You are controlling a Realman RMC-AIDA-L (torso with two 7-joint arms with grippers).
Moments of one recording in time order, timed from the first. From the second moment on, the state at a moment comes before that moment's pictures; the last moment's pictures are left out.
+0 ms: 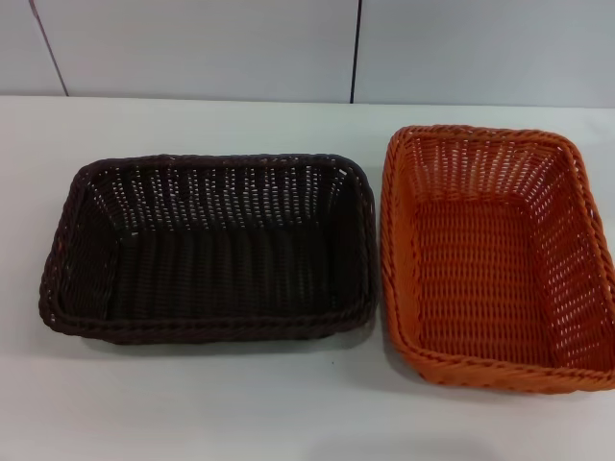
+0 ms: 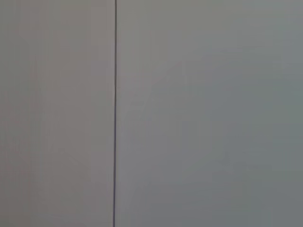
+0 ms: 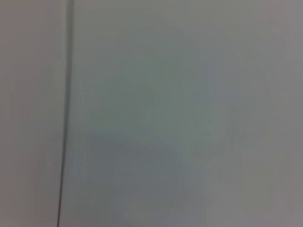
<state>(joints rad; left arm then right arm) -0.47 -1.96 -2.88 -0.40 0.86 -0.86 2.69 0.39 2.05 1.98 1.83 -2.61 1.01 -0.48</state>
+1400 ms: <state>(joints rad) -0.50 -1.99 -2.89 -0.41 0.86 -0.85 2.69 0.84 2.02 1.96 1.23 -2.70 1.20 -1.02</state>
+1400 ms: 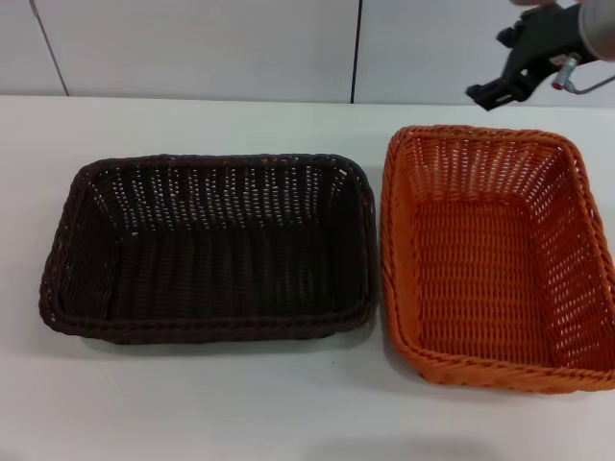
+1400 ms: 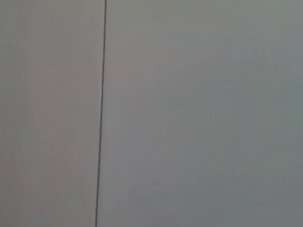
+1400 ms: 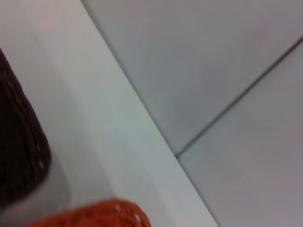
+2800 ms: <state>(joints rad) -0.50 -1.97 -2.89 -0.40 0.86 -0.80 2.72 0.81 2.03 1.73 1.49 -2.27 1.78 -0.80</state>
